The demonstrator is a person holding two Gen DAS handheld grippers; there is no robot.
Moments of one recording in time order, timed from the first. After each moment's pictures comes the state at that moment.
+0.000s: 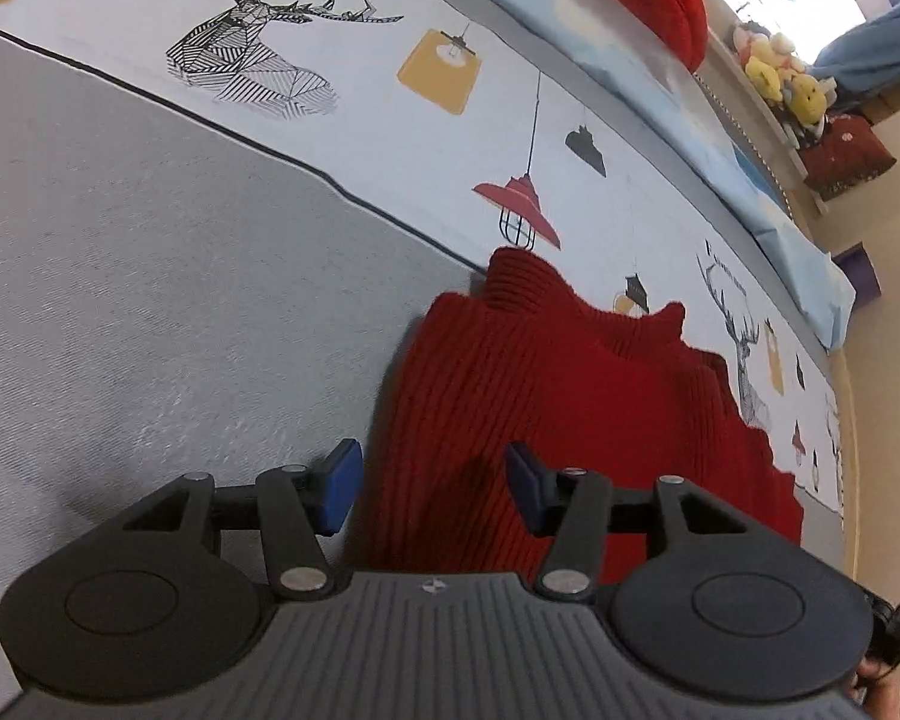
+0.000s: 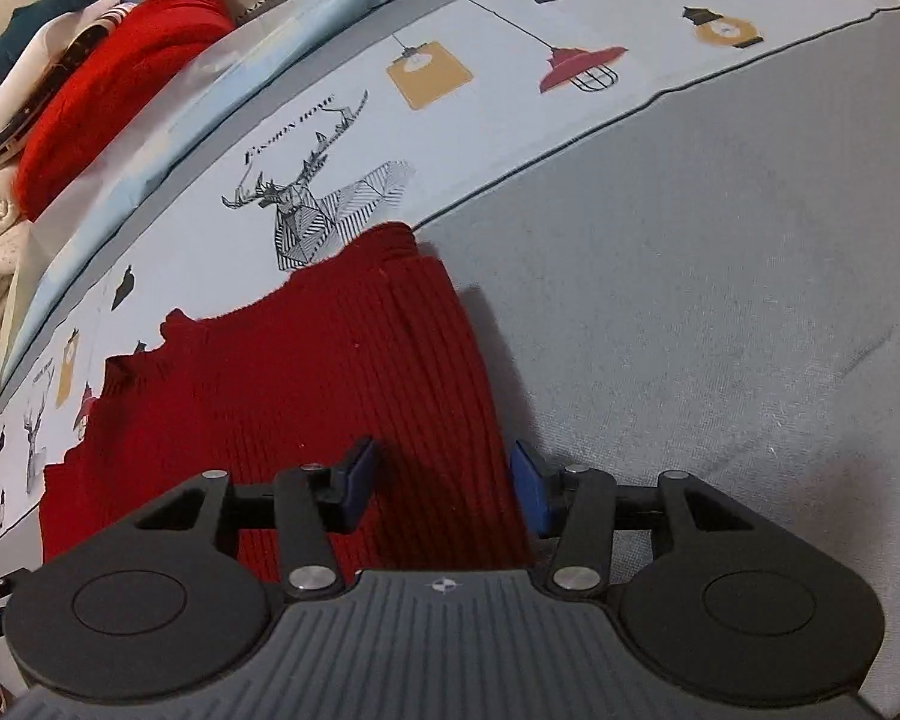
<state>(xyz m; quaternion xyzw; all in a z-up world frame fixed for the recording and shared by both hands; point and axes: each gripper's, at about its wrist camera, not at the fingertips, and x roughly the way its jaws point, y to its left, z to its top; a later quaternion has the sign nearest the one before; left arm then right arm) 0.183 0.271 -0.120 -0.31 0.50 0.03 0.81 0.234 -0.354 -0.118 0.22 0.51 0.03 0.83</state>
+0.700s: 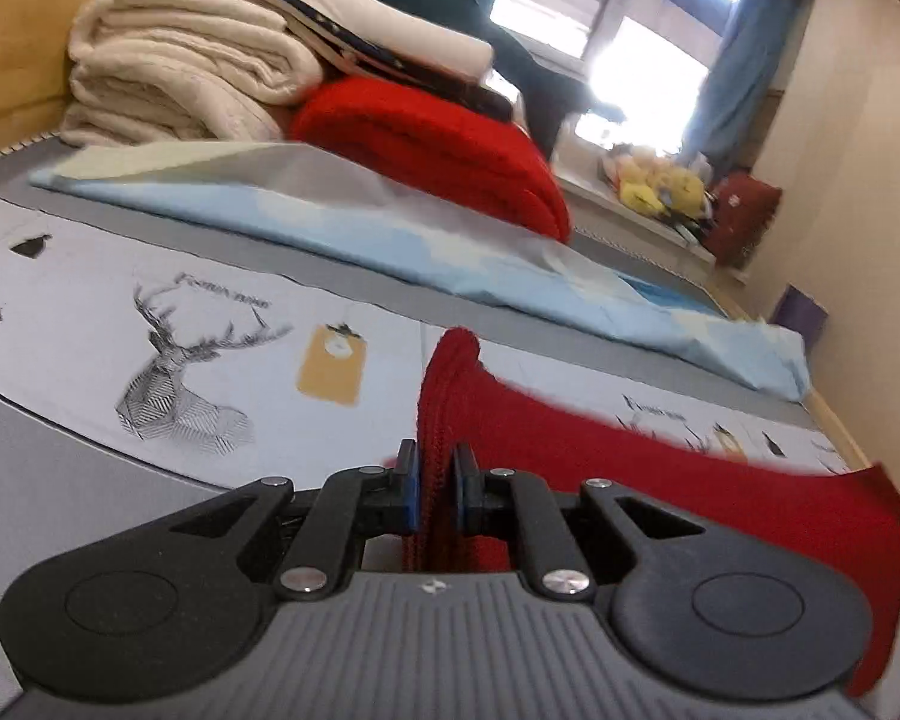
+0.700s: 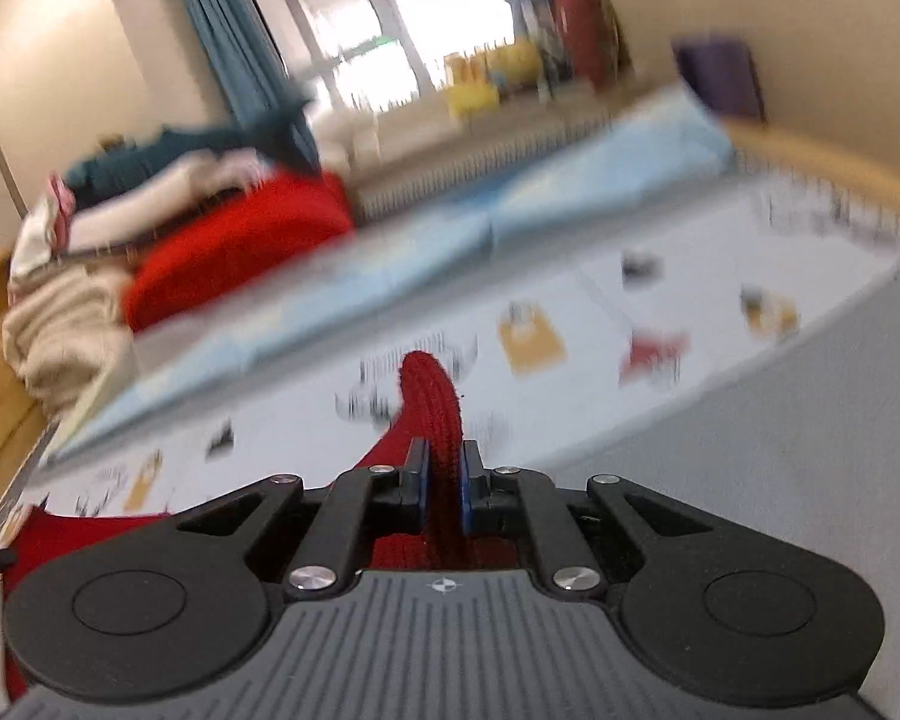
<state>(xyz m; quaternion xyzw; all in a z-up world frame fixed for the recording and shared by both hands) 0.171 0.237 -0.033 -0.17 0.28 0.03 0.94 0.194 -0.355 -0.028 0.18 0.26 0.06 0.95</state>
